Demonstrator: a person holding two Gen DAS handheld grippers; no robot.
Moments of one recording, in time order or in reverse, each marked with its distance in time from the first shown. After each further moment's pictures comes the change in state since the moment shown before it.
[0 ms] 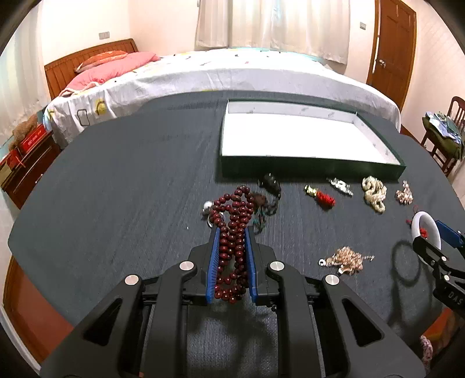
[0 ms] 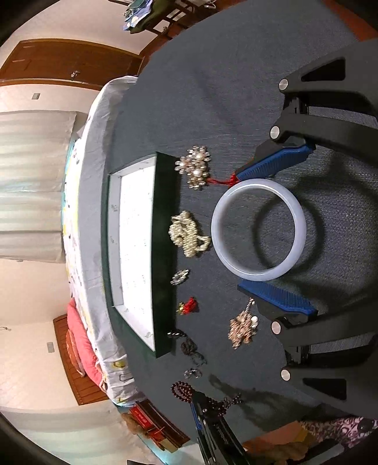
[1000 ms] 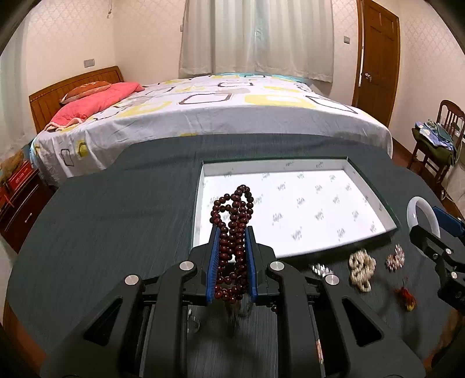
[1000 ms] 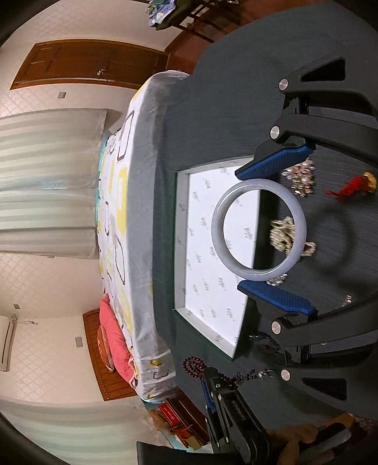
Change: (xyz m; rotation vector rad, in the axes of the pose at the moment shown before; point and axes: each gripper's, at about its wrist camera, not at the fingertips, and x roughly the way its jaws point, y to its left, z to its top) left arm 0.027 -0.031 0.095 0.055 -0.115 -0.045; right arm 0.015 -0.012 0.093 0.001 -0.148 0.023
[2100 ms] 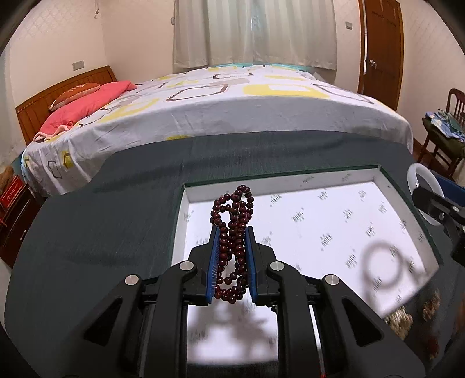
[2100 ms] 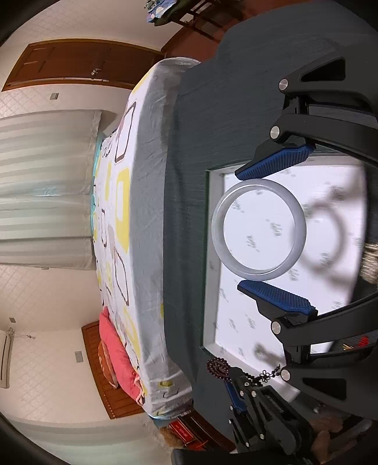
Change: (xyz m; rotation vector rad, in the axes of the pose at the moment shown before) left arm 0.110 -0.018 0.050 0.045 0.047 0.033; right arm 0.110 -0.024 0.059 0.017 0.028 -0.036
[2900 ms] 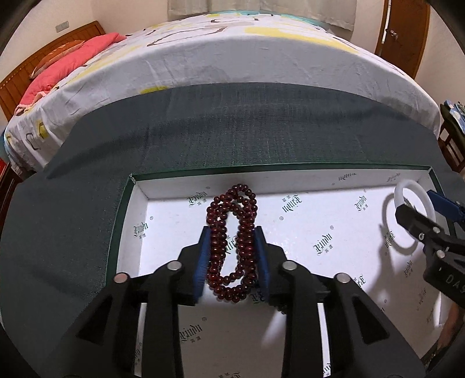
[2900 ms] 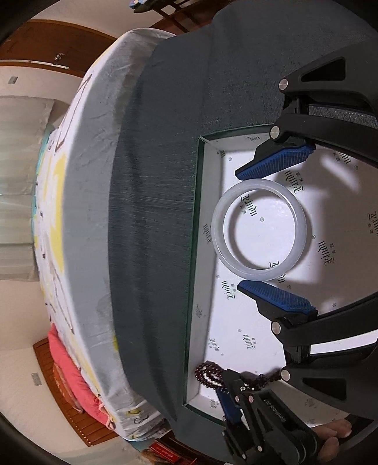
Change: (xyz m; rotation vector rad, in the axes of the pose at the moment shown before) left arm 0.105 -0.011 0.031 -0.043 0.278 -0.018; right arm 0.111 -0.008 0.013 -0.001 0.333 -0.014
